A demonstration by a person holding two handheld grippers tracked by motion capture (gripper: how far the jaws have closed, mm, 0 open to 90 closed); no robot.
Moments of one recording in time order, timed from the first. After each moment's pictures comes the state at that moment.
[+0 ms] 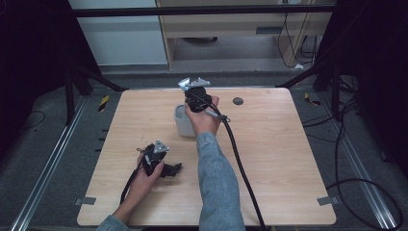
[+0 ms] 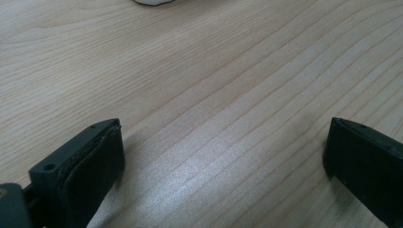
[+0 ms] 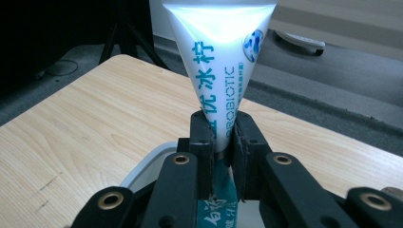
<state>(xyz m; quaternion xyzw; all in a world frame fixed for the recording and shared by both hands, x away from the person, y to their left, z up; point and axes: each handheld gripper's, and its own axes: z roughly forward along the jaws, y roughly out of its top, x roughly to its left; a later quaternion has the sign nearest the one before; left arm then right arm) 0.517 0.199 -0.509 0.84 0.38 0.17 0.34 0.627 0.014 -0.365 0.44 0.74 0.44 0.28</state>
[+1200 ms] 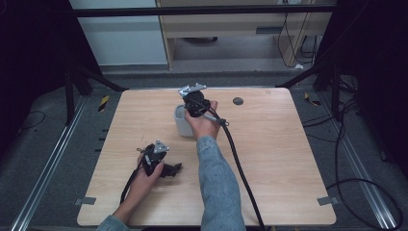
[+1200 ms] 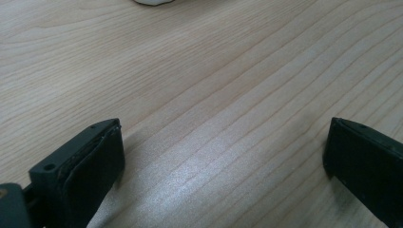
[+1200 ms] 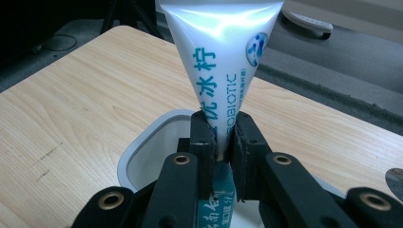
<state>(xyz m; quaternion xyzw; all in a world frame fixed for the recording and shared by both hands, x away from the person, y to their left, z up) 0.517 0.199 -0.509 0.84 0.39 0.17 0.35 0.622 0.019 -0.377 0.44 0.76 0.40 0.26</state>
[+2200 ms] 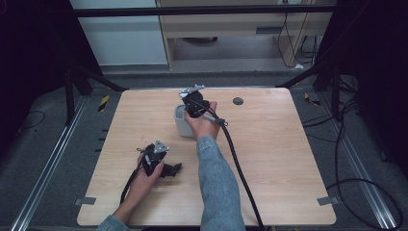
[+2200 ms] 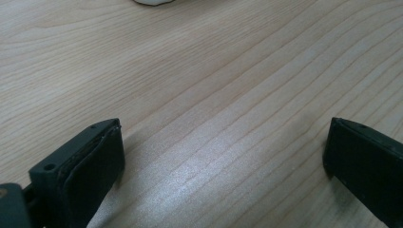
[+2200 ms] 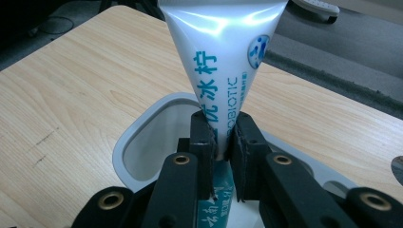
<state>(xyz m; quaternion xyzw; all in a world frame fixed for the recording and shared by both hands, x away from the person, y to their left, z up) 0.517 0.199 -0.509 0.84 0.39 0.17 0.35 0.626 0.021 -0.382 0.44 0.78 0.38 0.25</state>
